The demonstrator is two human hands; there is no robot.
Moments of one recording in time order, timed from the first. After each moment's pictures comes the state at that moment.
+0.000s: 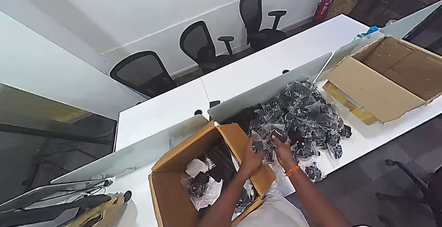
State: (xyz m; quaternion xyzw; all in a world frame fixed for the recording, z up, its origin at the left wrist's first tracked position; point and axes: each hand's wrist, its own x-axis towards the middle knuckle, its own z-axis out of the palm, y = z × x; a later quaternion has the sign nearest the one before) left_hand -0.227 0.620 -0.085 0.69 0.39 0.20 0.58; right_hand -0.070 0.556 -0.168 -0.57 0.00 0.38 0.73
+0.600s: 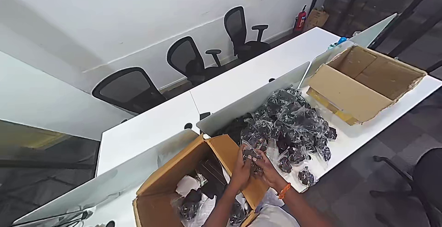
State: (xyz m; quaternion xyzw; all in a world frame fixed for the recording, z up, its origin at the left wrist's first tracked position) left_hand -0.232 0.619 -0.090 0.70 0.34 0.22 0.60; right_hand -0.111 0.523 -0.133 -0.47 -0.09 0.59 0.65
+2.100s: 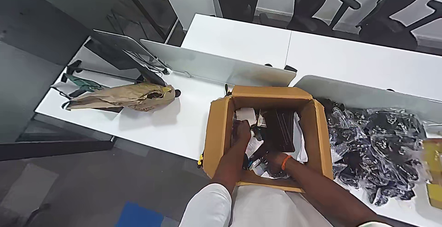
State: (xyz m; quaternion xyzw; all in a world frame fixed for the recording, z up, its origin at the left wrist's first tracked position) left_hand -0.509 0.681 -0.228 0.57 0.74 -0.13 0.32; right_hand -0.331 0.589 -0.182 -0.37 -0.74 0.38 -0.40
